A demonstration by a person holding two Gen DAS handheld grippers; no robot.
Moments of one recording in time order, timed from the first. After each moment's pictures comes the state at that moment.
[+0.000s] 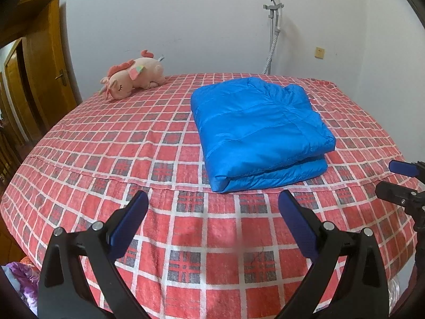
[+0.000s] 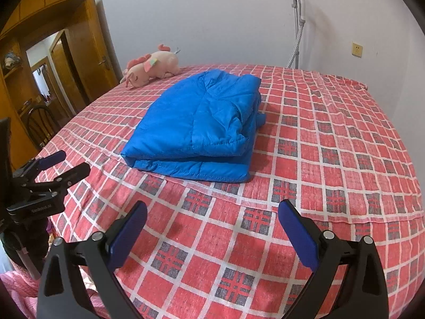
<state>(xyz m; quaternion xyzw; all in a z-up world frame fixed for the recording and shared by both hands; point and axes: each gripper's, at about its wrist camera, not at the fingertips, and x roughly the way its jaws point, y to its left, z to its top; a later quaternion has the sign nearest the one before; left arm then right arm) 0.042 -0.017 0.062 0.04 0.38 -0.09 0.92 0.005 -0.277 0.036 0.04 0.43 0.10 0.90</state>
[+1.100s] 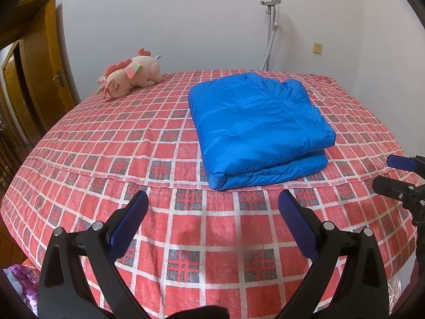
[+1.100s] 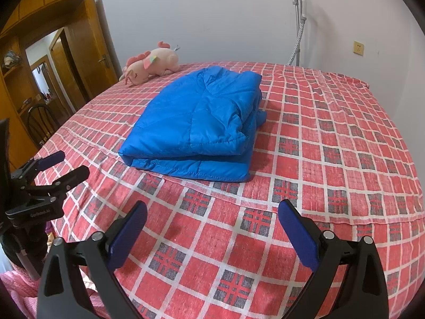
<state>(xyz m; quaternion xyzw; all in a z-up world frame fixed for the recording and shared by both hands) 0.043 -0.020 0.058 0.05 0.38 -0.10 0.92 0.010 -0.277 0.033 0.04 0.43 0.10 0.89</state>
